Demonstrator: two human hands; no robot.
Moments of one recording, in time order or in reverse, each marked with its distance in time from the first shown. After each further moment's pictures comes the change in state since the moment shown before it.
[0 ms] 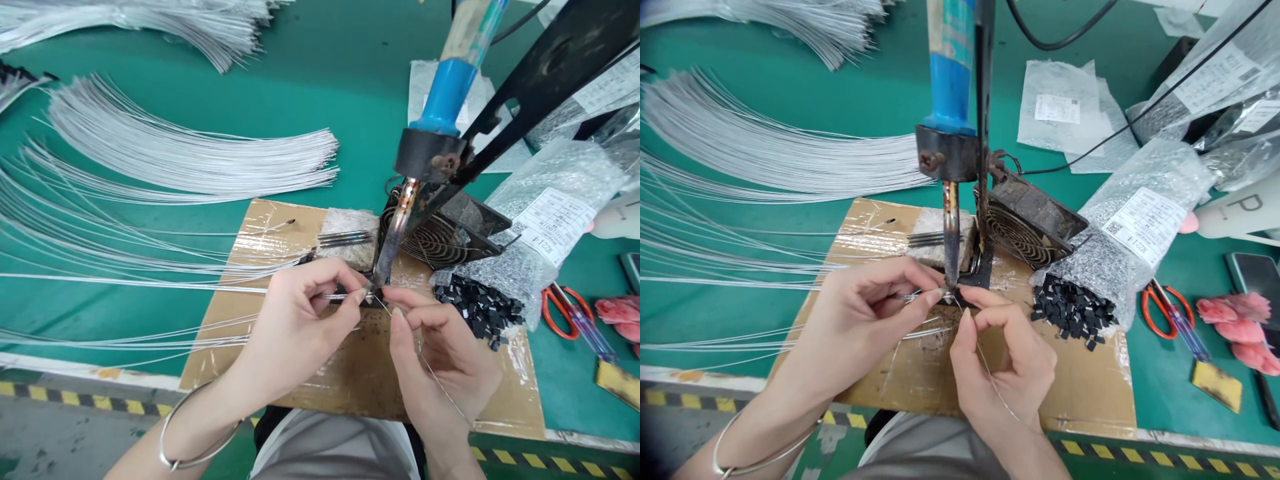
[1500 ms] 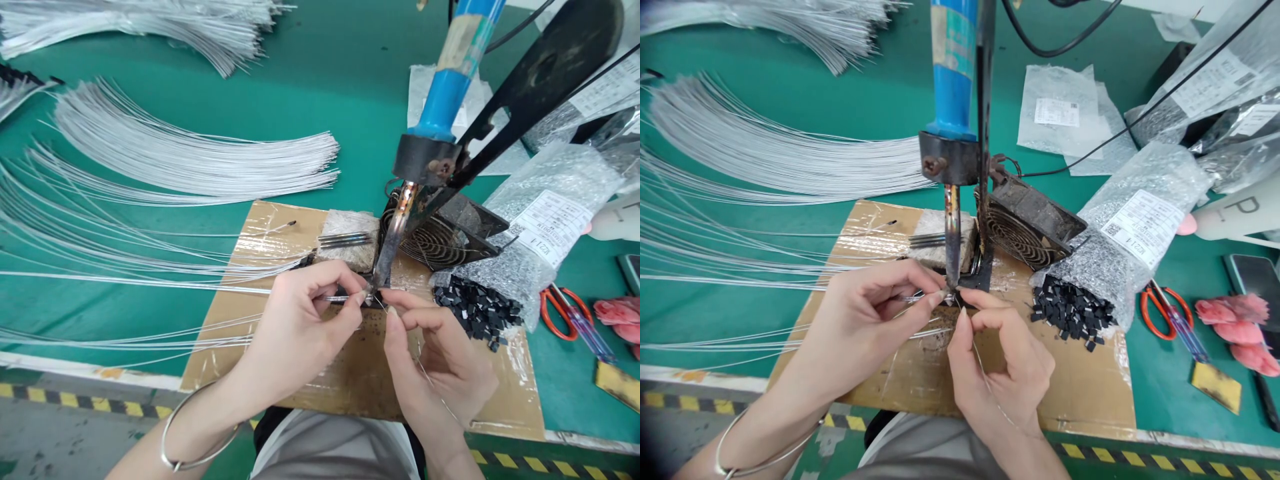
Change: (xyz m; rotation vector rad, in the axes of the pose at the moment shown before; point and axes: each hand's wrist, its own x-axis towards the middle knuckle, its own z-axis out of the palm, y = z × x) left_hand -0.001 -0.004 0.001 0.061 0.010 0.069; right_hand -0.002 0.004 0.003 -0.068 0.020 -0.098
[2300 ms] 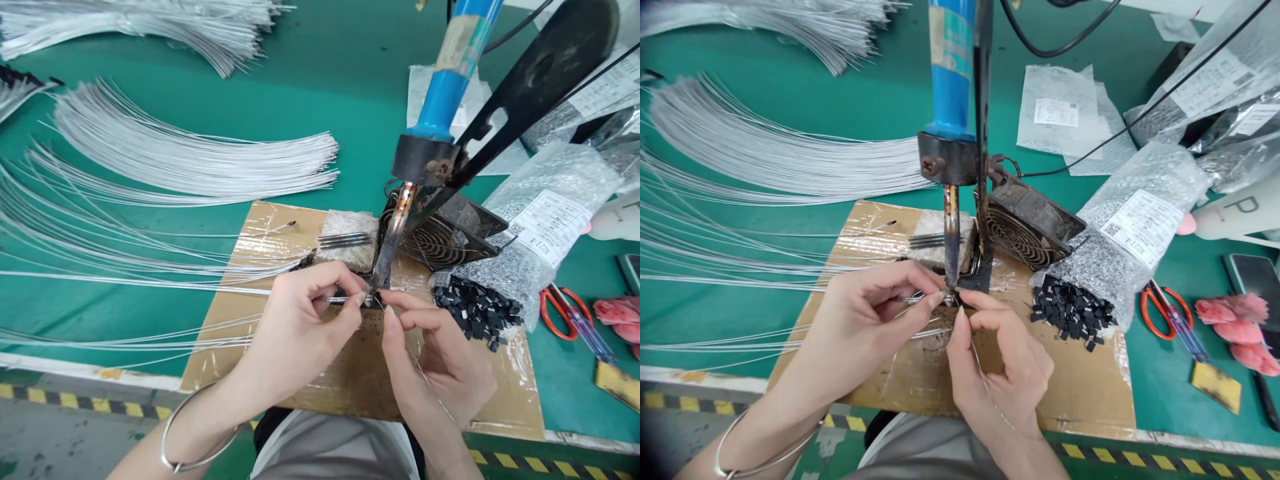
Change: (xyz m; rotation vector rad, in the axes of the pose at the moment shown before) left_hand -0.002 0.000 0.000 0.003 -0.009 -0.011; right_hand -0.001 0.002 -0.001 -0.035 -0.006 -0.035
